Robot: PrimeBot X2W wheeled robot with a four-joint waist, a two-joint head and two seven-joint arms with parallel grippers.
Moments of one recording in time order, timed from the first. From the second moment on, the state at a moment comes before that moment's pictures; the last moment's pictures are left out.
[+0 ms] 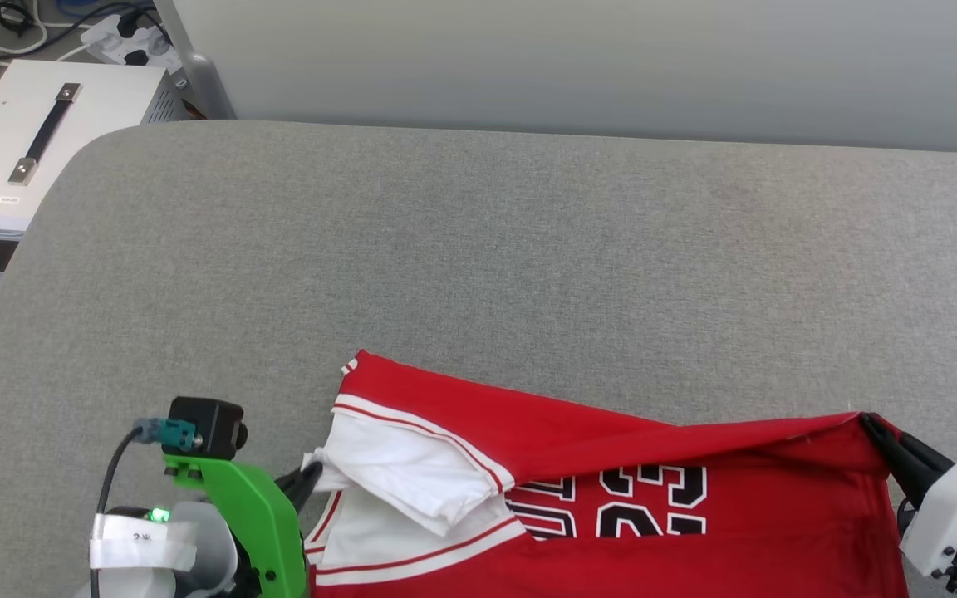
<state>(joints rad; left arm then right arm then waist) -0.12 0.61 -0.51 -0.11 -0.88 0.18 0.41 -0.08 -0.61 0.26 0.15 0.80 0.13 0.15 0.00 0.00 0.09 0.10</state>
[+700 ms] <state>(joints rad) -0.08 0.61 -0.58 0.03 -0.90 0.13 0.43 -0.01 -0.82 0.47 0.09 0.75 0.13 0.20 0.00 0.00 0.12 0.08</state>
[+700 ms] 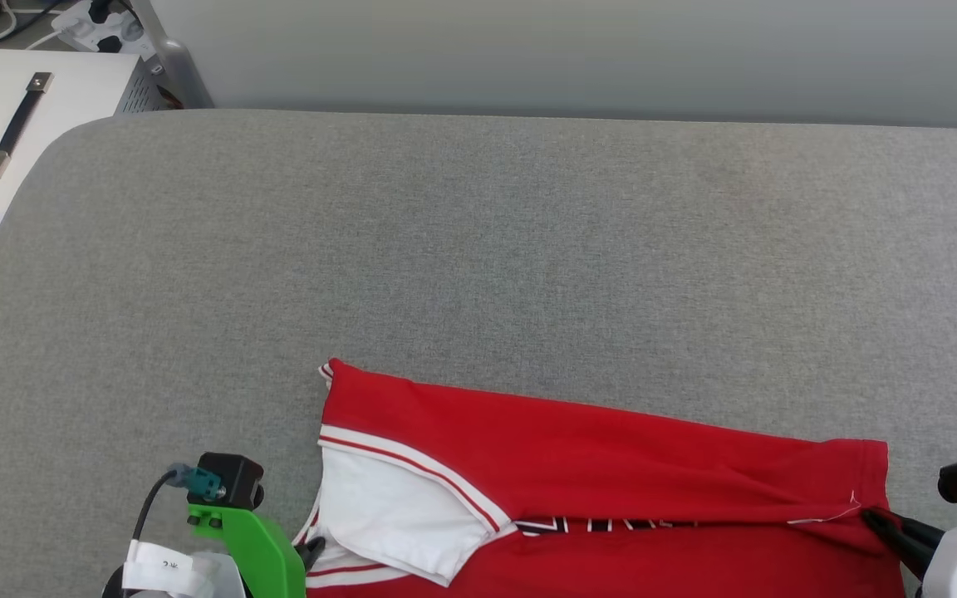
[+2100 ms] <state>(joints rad) -0.14 0.49 -0.47 0.08 -0.50 0.14 -0.26 0.06 -0.43 -0.07 0.10 0.77 0.13 0.63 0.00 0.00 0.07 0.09</state>
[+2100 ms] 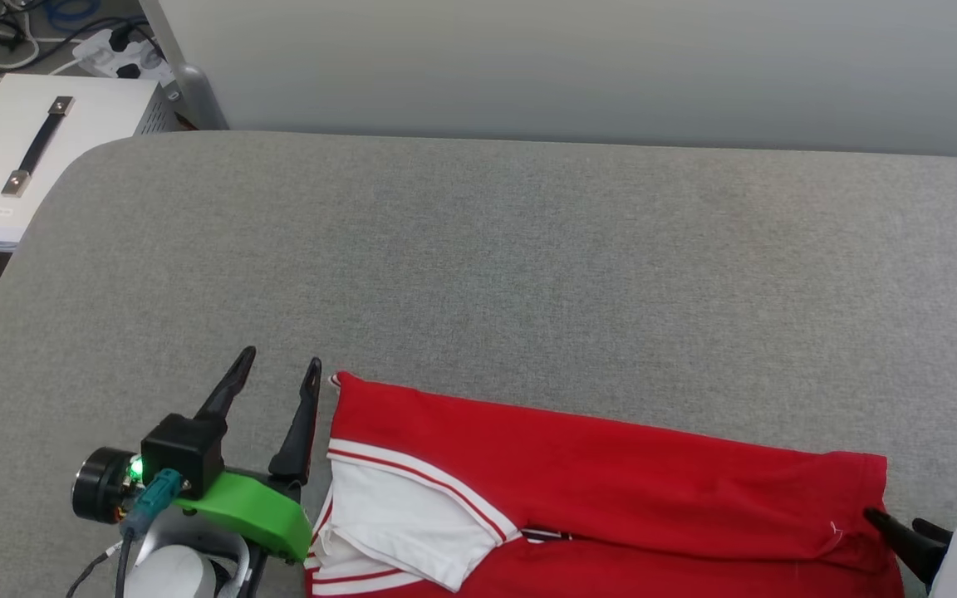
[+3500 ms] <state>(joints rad) -0.10 0.26 -0.14 0.16 -0.25 -0.10 -0.26 0.02 -0.29 -0.11 0.22 0.75 0.13 0.61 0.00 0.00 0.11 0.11</state>
